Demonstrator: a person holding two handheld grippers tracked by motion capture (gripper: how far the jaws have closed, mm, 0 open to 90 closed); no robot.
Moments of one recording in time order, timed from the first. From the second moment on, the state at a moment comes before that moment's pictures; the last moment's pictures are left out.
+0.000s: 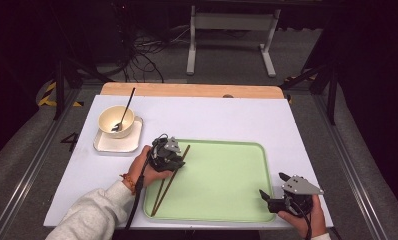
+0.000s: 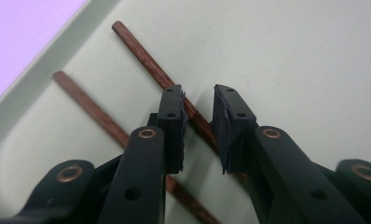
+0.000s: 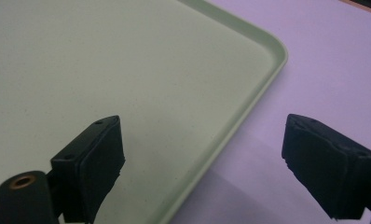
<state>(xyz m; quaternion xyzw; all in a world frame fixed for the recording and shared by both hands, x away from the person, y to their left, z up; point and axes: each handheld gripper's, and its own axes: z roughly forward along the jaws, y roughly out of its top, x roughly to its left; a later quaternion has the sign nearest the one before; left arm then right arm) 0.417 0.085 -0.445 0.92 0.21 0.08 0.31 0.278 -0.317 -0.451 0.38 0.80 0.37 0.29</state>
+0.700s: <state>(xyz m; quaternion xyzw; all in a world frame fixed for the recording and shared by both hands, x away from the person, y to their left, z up) 0.410 0.133 -0.443 0.91 0.22 0.11 0.33 0.279 -0.319 -0.447 0.39 0.79 0.38 0.29</state>
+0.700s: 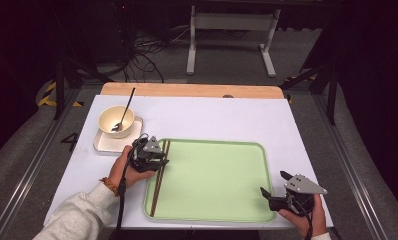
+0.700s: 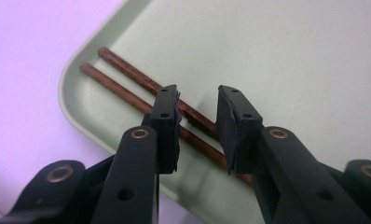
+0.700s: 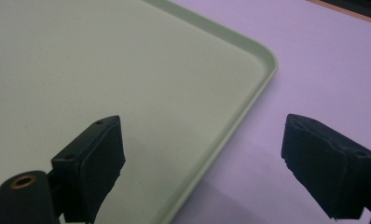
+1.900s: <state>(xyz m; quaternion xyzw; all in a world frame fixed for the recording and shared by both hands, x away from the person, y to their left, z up) 0.393 0.164 -0.415 0.89 0.16 0.13 0.41 0.284 -0.321 -0.440 0.38 0.78 0.39 0.31</state>
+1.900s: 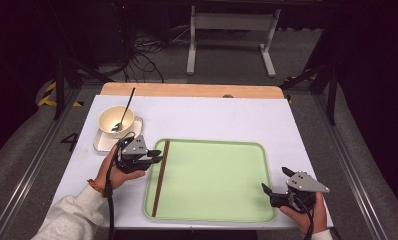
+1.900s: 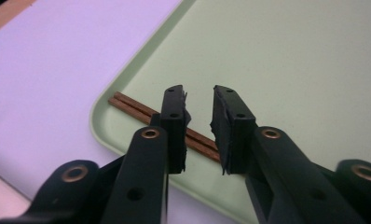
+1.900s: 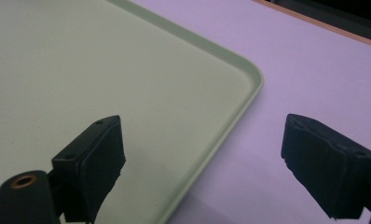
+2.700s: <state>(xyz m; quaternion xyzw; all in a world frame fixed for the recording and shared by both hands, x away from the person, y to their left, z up) 0.390 0.230 -0.390 0.85 0.25 0.21 0.42 0.288 -0.315 -0.442 0.37 0.79 0.38 0.31</state>
